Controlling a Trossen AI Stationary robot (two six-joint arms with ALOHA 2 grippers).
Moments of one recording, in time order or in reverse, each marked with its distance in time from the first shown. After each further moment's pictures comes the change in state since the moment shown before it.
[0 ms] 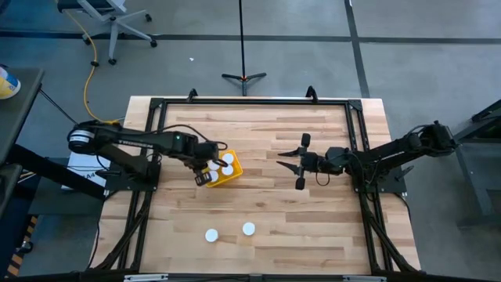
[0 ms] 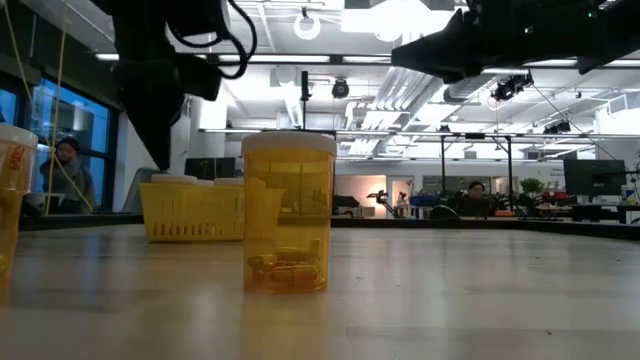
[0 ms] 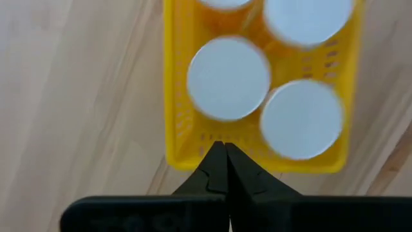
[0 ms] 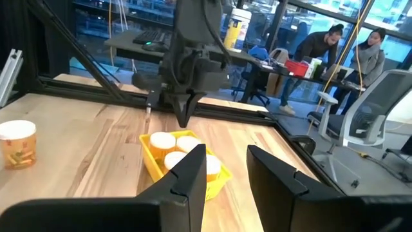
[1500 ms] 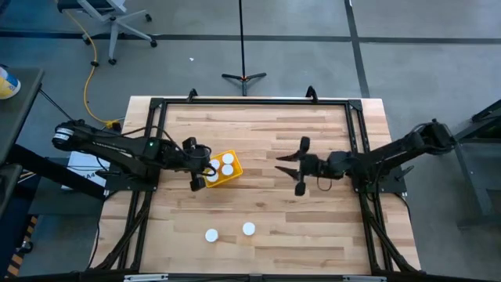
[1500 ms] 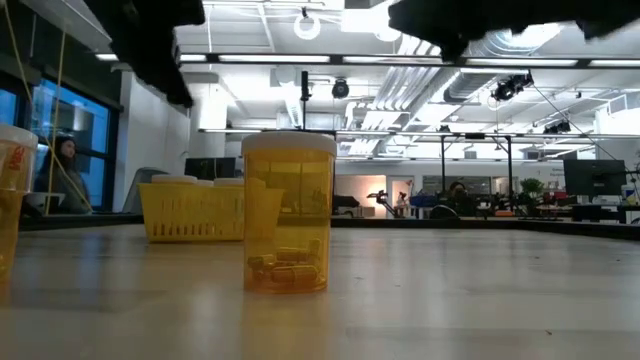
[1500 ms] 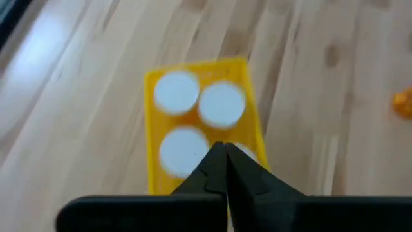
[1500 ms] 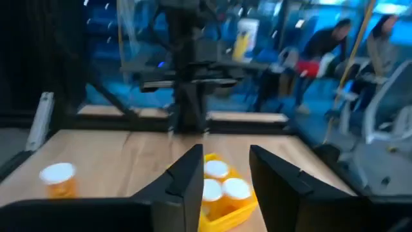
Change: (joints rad) left arm -0.206 -0.255 -0.052 0.193 -0.204 0.023; right arm 0.103 -0.005 0.096 -0.056 0.074 0.112
